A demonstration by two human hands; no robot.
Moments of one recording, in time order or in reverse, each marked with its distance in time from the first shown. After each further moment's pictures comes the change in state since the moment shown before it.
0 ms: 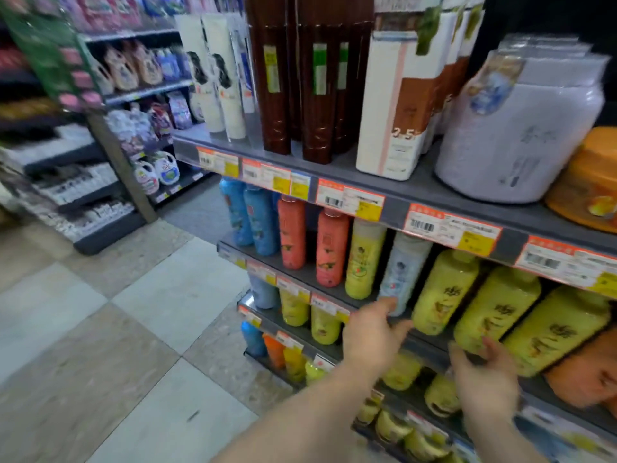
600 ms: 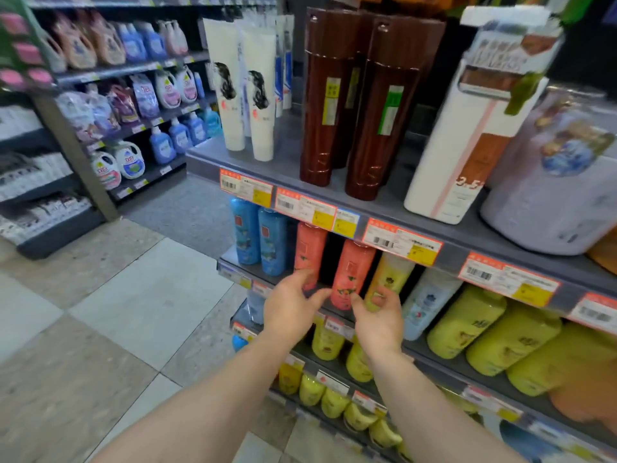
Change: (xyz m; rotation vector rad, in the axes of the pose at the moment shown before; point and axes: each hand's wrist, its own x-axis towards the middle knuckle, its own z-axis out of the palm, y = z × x) left_hand 0.065 -0.076 -0.174 -0.001 0.118 -0.062; right_hand -0.070 -0.119 0.160 0.036 -0.220 -0.080
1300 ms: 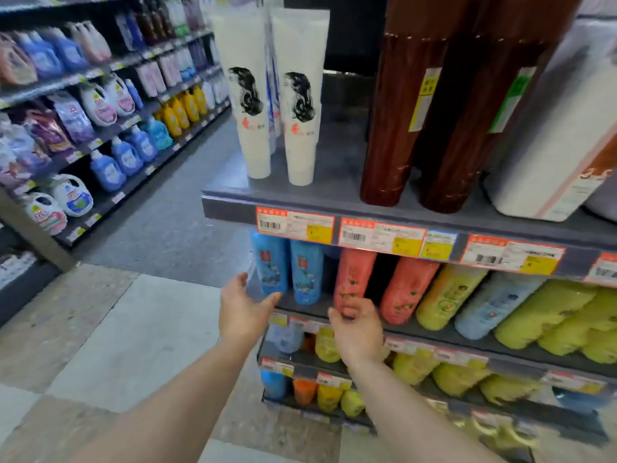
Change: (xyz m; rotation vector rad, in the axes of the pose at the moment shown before) left_hand 0.133 -0.130 -0.099 -0.008 0.014 -0.161; right_hand -0.011 -0.023 0.167 -0.025 0.088 0.121
